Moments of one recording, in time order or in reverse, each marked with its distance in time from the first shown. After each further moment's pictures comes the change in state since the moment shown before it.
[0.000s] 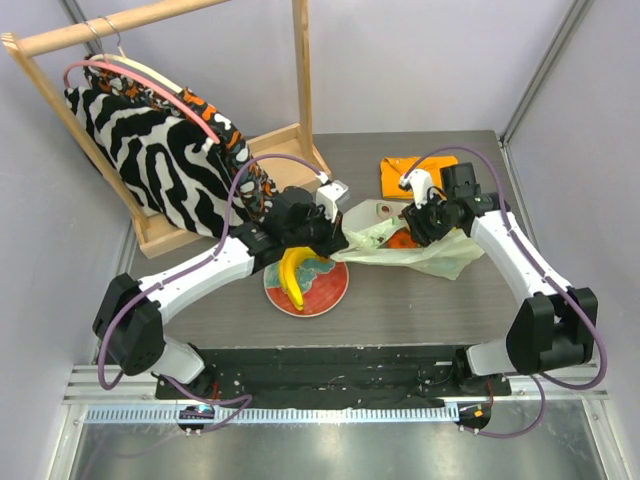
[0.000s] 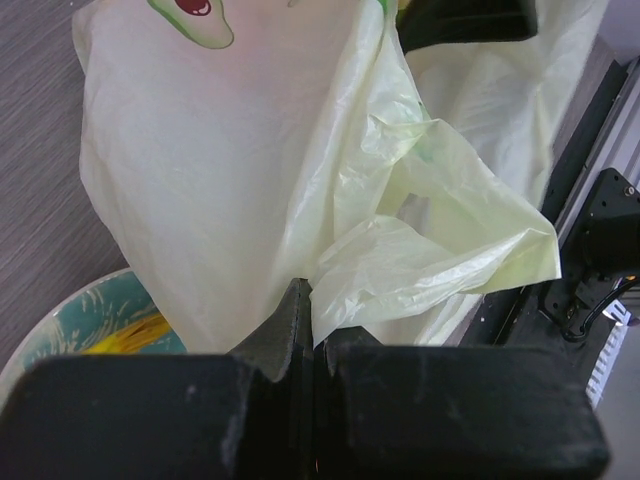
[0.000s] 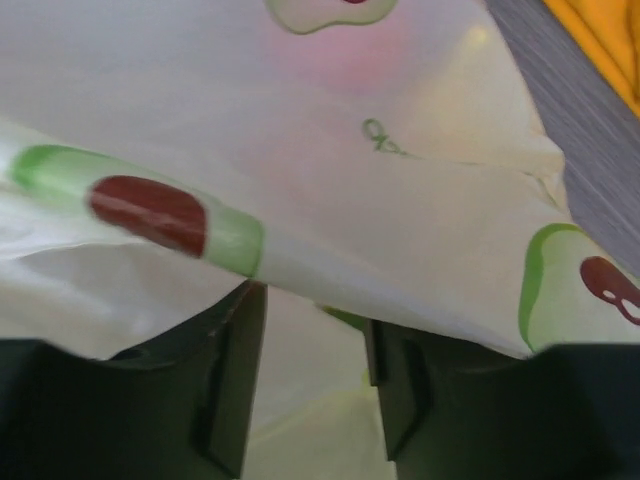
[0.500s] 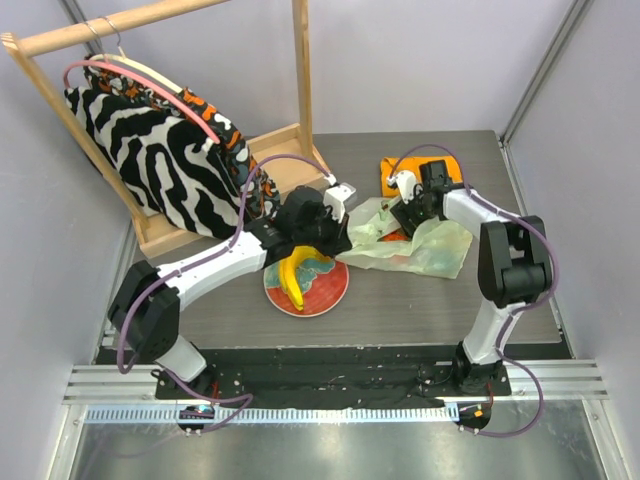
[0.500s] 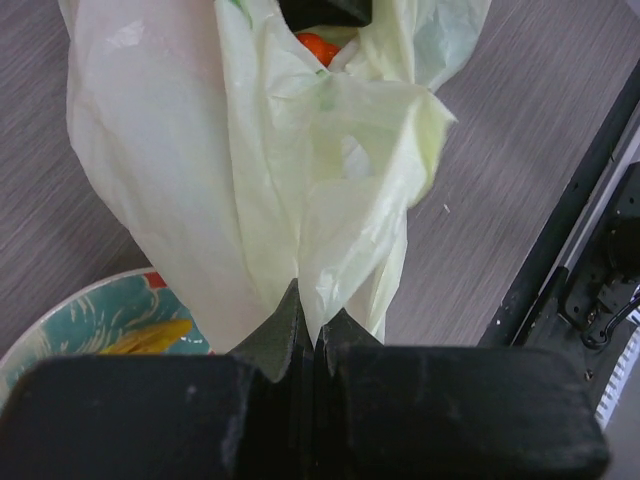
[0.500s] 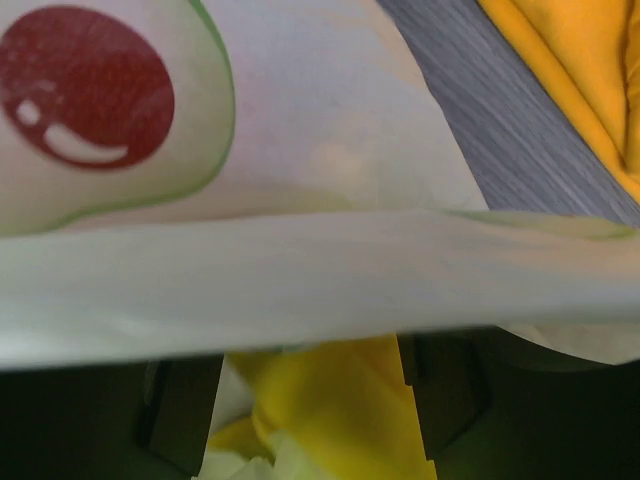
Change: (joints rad) left arm 0.000 0.092 0.028 -0.007 0.001 0.002; right arm -0.015 0.423 0.064 0.283 0.185 -0.069
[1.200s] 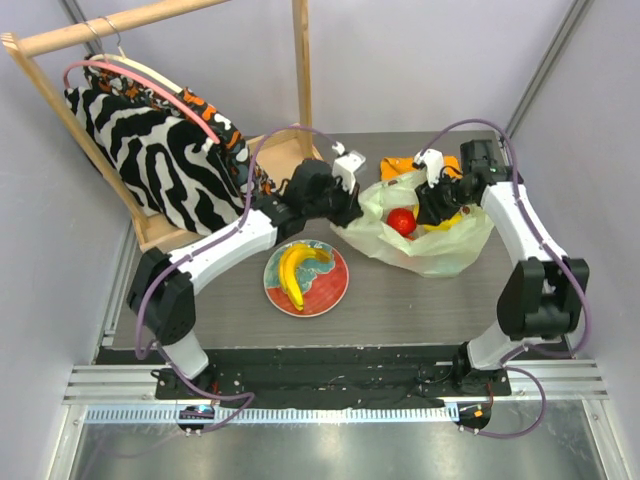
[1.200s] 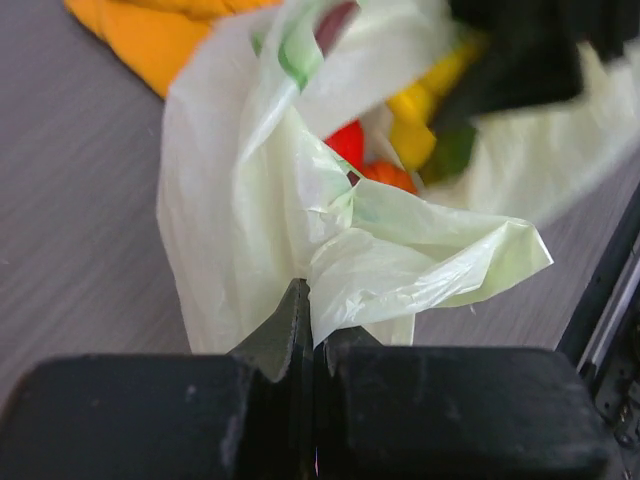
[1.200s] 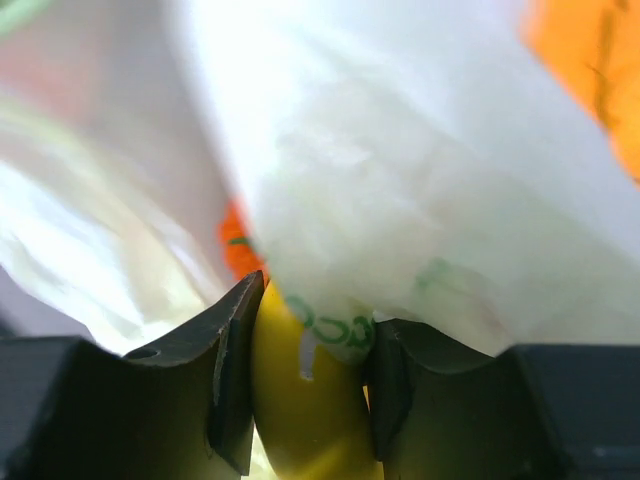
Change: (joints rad) left arm 0.027 0.126 0.242 -0.002 -0.041 0.051; right arm -0.126 -0.203 0.146 -0.351 -0.373 -0.087
